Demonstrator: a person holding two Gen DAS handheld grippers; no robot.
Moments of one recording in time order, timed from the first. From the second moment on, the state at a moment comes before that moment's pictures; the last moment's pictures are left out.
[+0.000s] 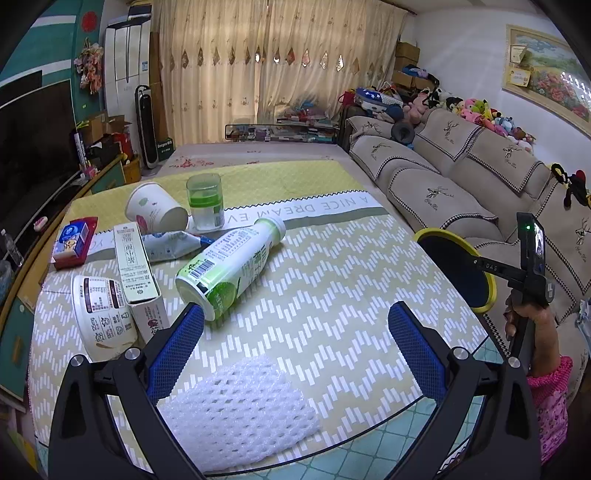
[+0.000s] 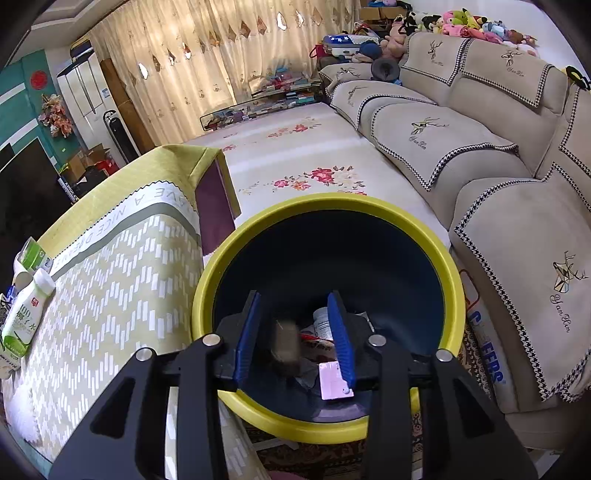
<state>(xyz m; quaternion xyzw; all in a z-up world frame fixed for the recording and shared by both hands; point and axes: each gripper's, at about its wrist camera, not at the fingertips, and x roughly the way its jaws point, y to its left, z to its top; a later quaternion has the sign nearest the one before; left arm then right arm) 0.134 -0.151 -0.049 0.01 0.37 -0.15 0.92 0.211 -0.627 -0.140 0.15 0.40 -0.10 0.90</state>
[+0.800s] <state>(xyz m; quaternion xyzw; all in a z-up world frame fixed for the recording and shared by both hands) 0.108 -0.125 -0.127 0.13 0.44 -0.11 0.88 0.215 -0.597 -0.126 0.13 0.39 -0.06 0.91</state>
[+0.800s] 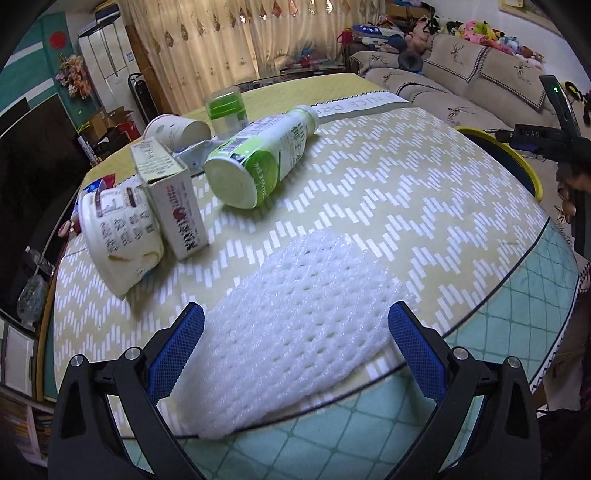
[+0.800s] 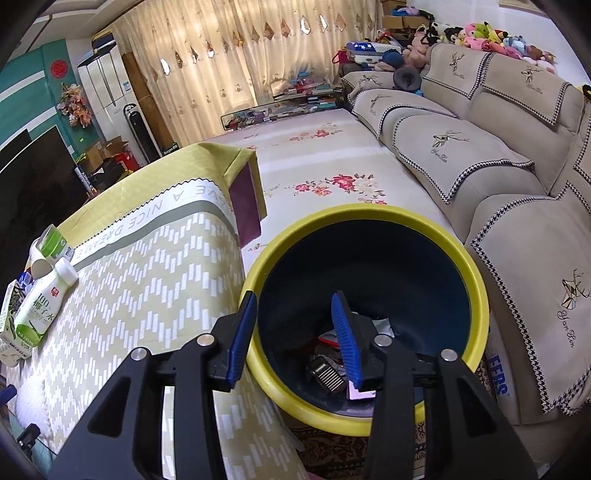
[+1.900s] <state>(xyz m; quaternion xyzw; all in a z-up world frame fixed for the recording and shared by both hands) 0.145 -0.128 -0.135 0.13 0.47 -0.25 0.84 0.209 -0.596 -0.128 0.14 0.39 -0.04 0.91</state>
